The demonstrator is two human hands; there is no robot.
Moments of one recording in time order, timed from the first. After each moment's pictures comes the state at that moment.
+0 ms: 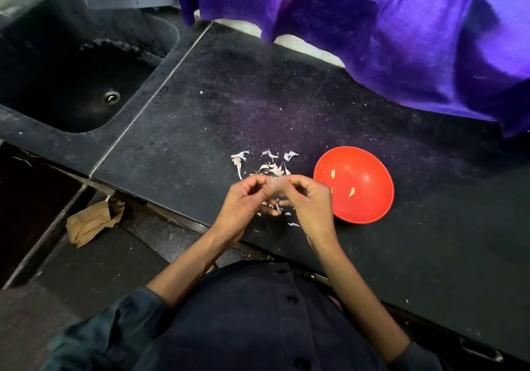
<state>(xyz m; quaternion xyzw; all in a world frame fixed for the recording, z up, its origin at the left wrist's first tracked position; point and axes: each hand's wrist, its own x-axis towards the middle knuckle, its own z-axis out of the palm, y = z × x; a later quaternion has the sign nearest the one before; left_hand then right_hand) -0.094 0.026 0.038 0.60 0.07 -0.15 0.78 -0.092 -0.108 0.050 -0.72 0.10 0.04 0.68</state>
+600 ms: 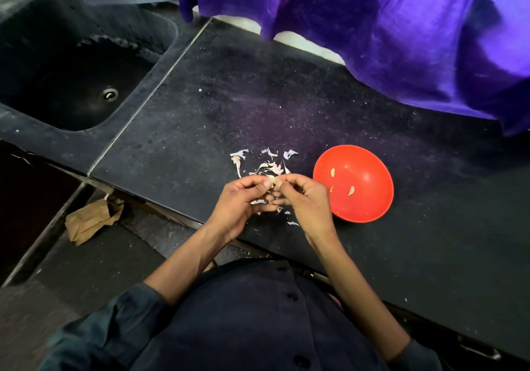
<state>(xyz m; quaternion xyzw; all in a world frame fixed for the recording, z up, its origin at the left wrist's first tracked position) -0.089 0.032 0.035 0.51 0.13 -0.20 0.83 -0.091 -0.108 0.051 -0.69 0.09 0.08 0.71</state>
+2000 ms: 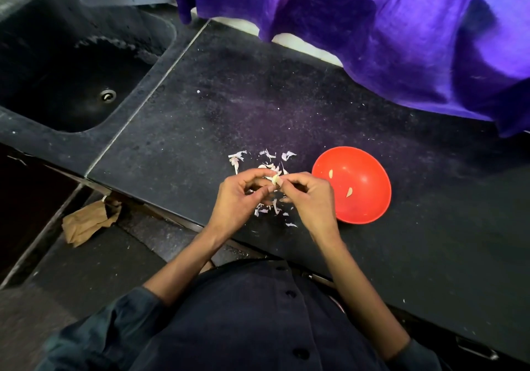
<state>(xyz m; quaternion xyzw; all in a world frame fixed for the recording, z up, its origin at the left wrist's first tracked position) -0.086 0.032 0.034 0.70 0.00 -0.07 0.71 -0.084 -0.118 0.055 -0.78 0.07 0.03 0.62</state>
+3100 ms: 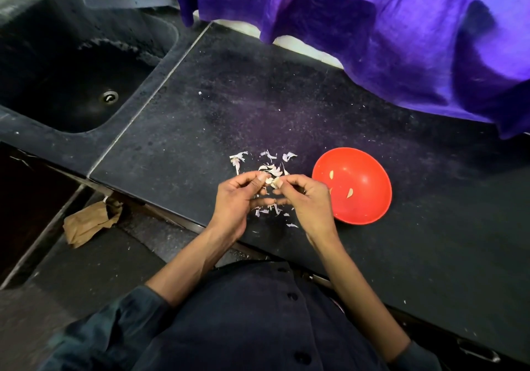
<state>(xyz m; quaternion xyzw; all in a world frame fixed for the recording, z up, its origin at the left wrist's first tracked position) -0.089 0.023 0.047 0.51 0.18 -0.10 0.84 -0.090 -0.111 0.057 -0.71 0.09 0.06 0.70</state>
